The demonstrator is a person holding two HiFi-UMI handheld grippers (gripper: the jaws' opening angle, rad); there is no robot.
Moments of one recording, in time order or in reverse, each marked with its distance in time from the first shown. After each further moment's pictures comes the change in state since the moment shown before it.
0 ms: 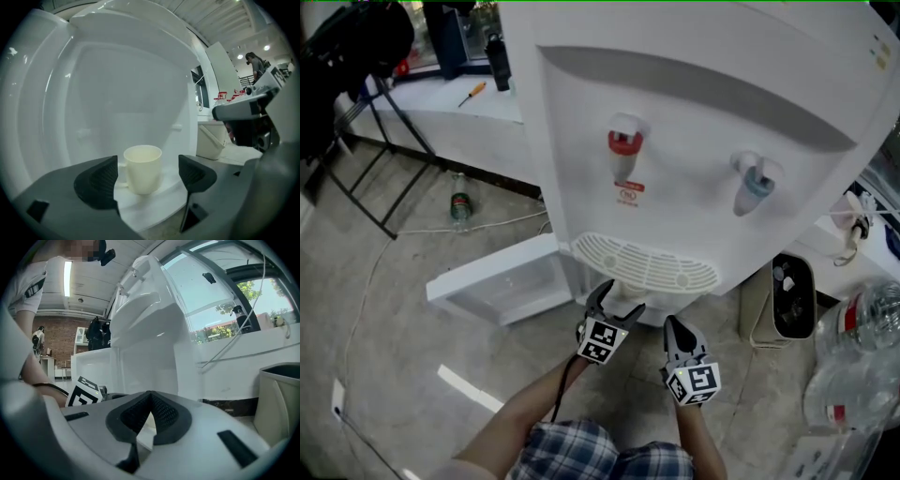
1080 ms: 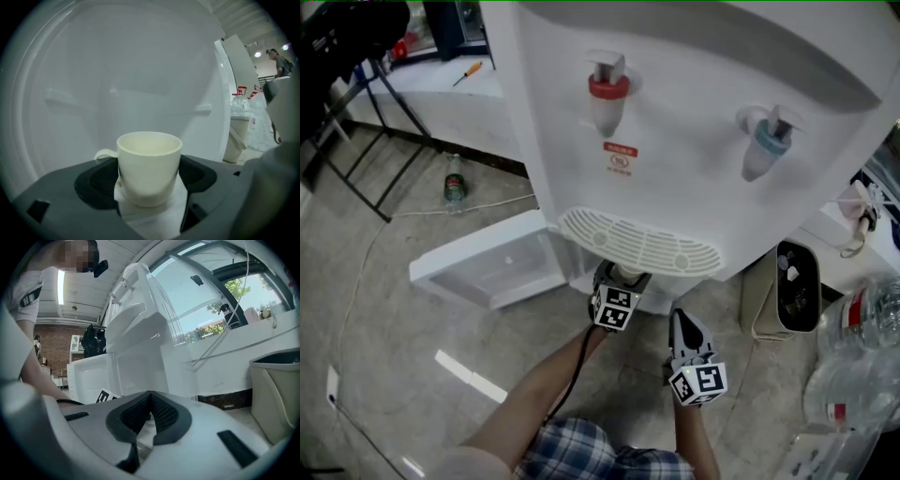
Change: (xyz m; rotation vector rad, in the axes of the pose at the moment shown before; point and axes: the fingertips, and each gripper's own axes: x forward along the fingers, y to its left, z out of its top) left arm 0.070 0.016 -0.029 -0.097 0.059 0.122; right arm -0.022 -0.016 -0.007 0.088 -0.057 -0.033
